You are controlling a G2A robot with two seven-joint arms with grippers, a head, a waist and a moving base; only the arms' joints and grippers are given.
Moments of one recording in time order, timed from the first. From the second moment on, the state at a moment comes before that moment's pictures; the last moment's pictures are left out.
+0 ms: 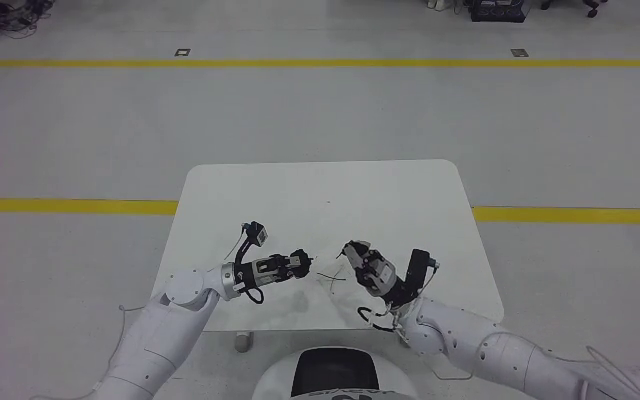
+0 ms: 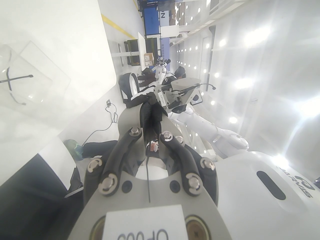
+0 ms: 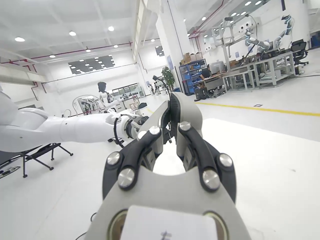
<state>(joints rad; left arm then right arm) 1.45 -1.10 -1.18 -1.37 -0.46 -0.34 -1.04 -1.08 -0.96 0.18 -1.37 -0.70 -0.34 -1.09</state>
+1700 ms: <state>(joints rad) 1.45 -1.10 -1.18 -1.37 -0.46 -0.34 -1.04 -1.12 -1.11 0.22 -1.29 -0.59 -0.34 -0.98</state>
